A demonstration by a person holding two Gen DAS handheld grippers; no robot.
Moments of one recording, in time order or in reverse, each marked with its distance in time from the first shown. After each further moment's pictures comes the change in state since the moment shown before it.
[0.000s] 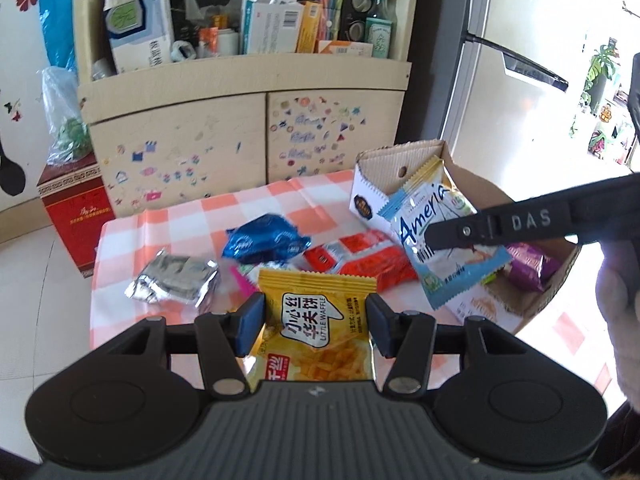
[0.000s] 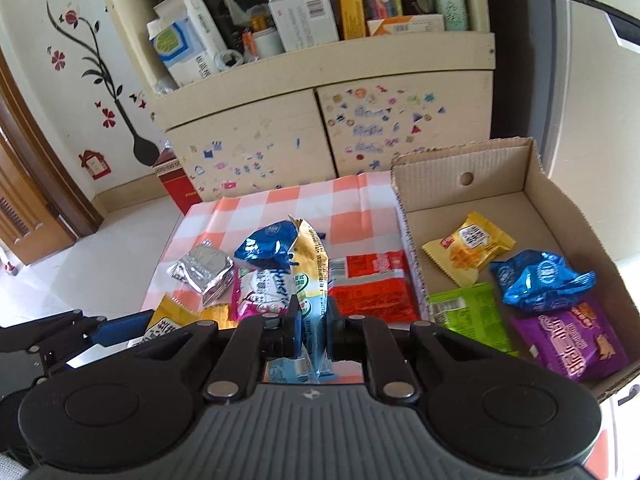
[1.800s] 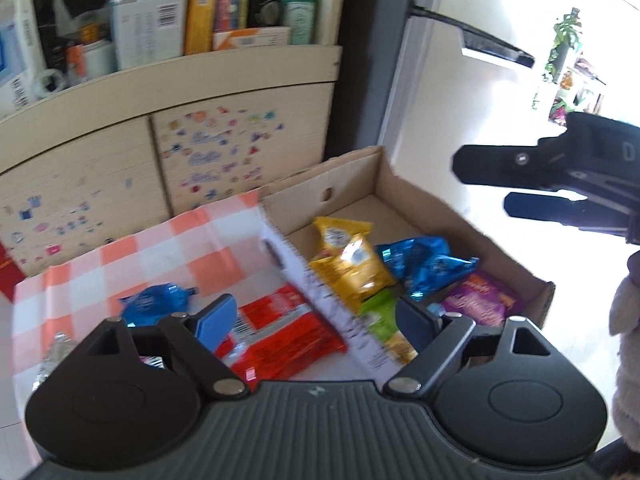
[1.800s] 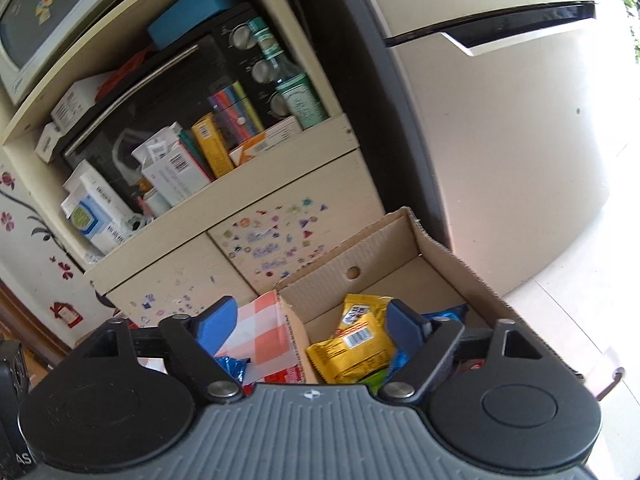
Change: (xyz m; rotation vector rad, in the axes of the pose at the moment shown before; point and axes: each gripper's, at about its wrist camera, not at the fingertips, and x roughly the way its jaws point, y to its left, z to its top) left arm 0.075 -0.058 0.081 0.075 0.108 -0.118; right arm -0.038 -0.089 0.031 0.299 -0.249 -0.057
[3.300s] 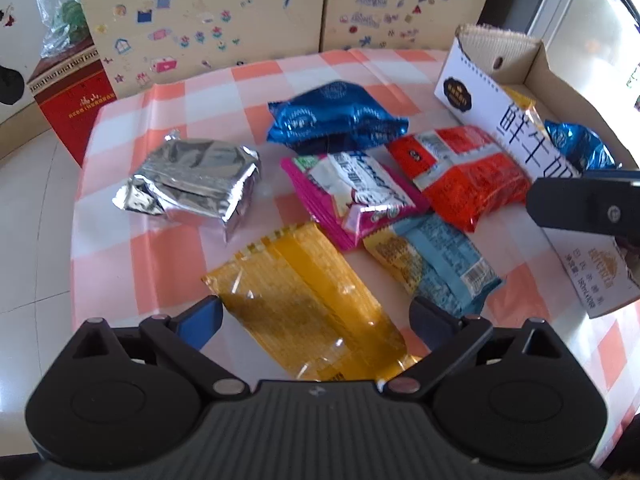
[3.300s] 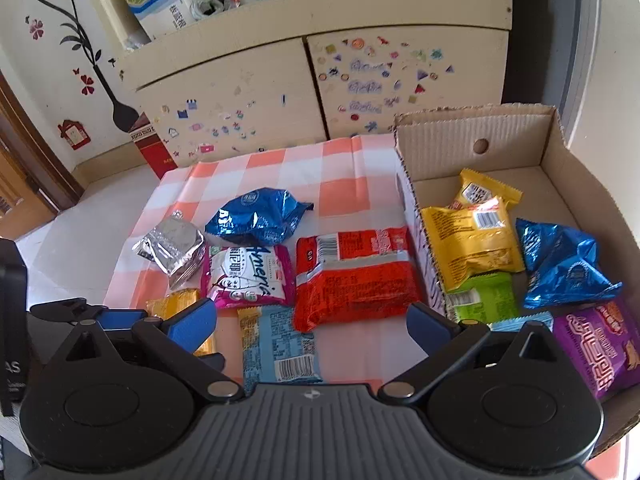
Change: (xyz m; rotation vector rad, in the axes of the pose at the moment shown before) left arm 0.028 0.104 -0.103 -0.181 0.274 0.157; right arm 0.080 0.083 -0.079 -0.328 0.372 0.007
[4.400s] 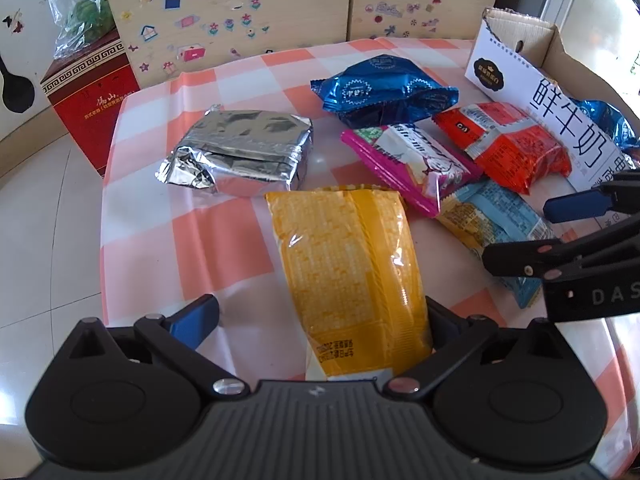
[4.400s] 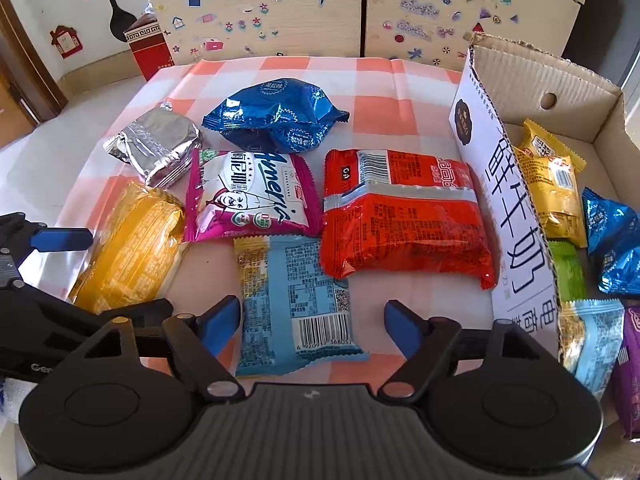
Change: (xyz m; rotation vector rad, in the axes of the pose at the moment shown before) left arm 0.006 0.033 -0.020 0.037 -0.035 0.039; right arm 0.062 0.033 -0.022 -0.152 0.166 -0.070
